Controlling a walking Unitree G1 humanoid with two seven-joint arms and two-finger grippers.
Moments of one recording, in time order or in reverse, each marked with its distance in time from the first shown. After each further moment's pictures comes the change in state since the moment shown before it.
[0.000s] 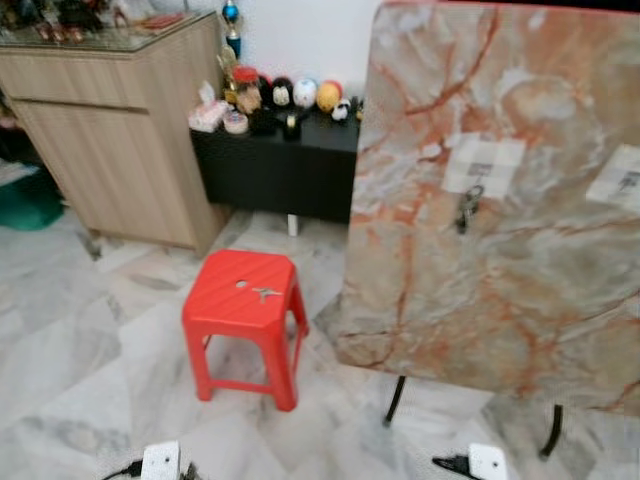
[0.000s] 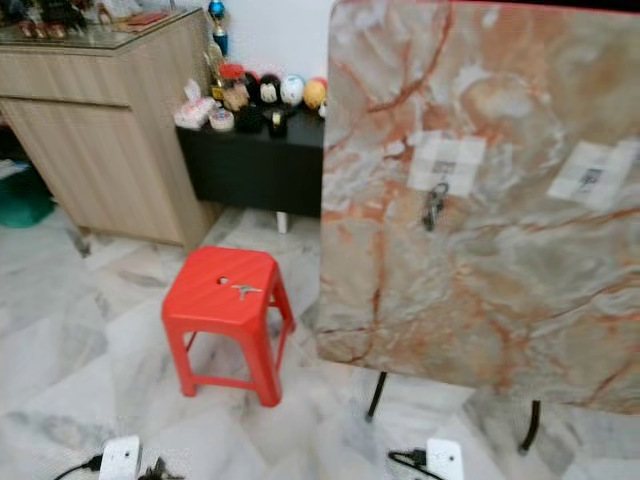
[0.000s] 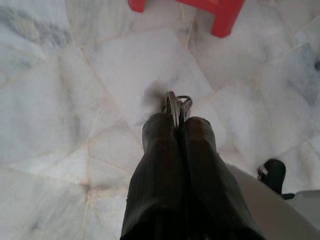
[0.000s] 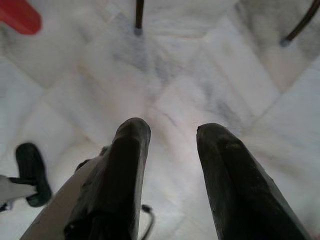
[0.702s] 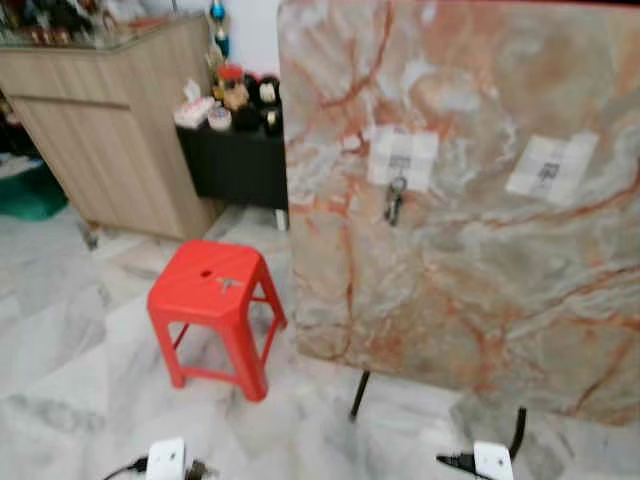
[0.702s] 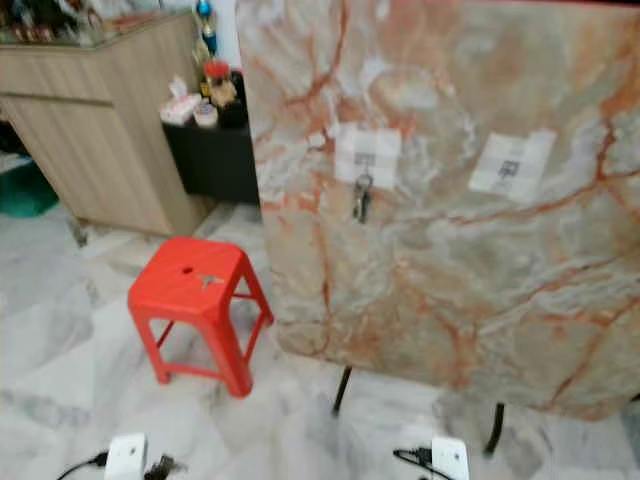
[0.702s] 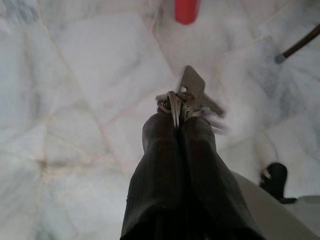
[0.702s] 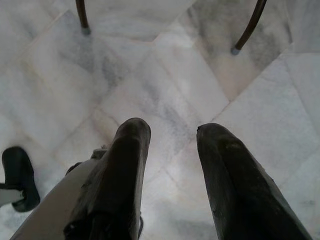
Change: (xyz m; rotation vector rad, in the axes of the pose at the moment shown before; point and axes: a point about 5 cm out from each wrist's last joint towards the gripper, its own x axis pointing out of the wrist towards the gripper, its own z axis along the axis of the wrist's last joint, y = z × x) left arm 0.002 -0.006 0.005 -0.008 -0.010 -0.010; right arm 0.000 -0.007 0.004 0.005 -0.004 -0.025
